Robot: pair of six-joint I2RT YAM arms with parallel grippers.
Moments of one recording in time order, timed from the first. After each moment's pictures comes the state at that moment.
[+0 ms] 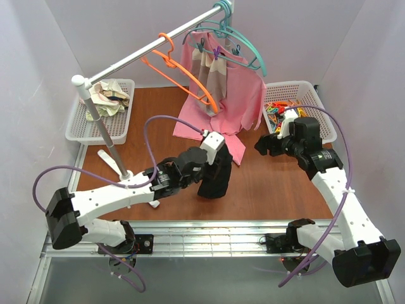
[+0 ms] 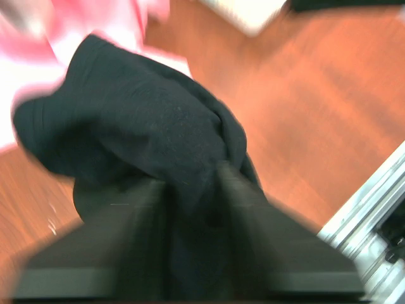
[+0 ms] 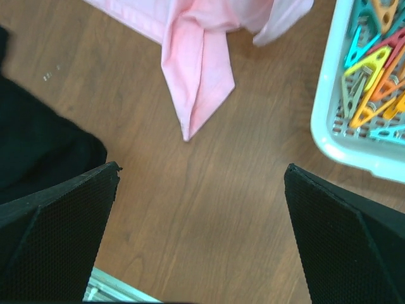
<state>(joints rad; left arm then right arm) -1.09 1.25 1.03 -0.15 -0.34 -0.15 0.24 1.01 1.00 -0.61 -0.24 0.04</state>
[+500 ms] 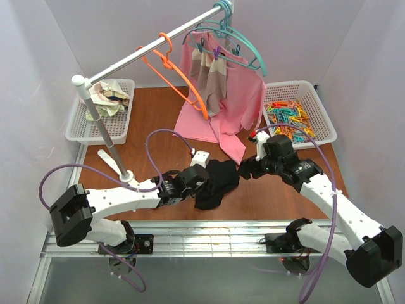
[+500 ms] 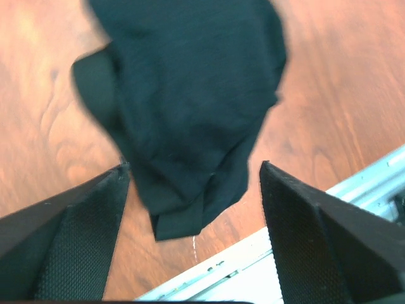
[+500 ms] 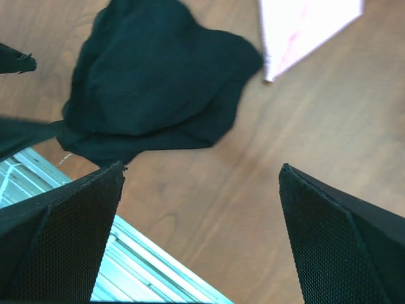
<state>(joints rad) -1.09 1.32 0.80 -0.24 -0.31 -0.59 0.50 0.98 0.81 -0.60 -0.22 0.07</state>
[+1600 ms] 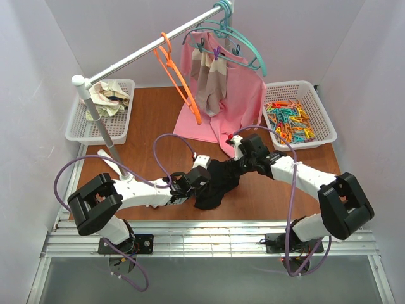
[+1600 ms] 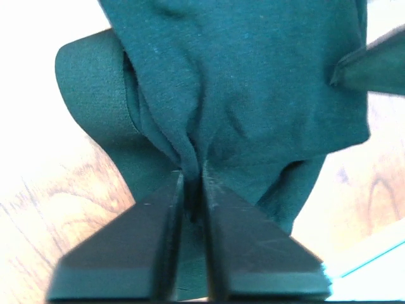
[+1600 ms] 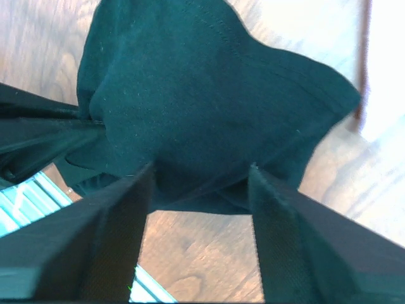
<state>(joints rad) -1.04 1.51 0.71 -0.05 -0.28 -0.63 0.60 1.40 0.79 -0.31 -0.33 0.17</state>
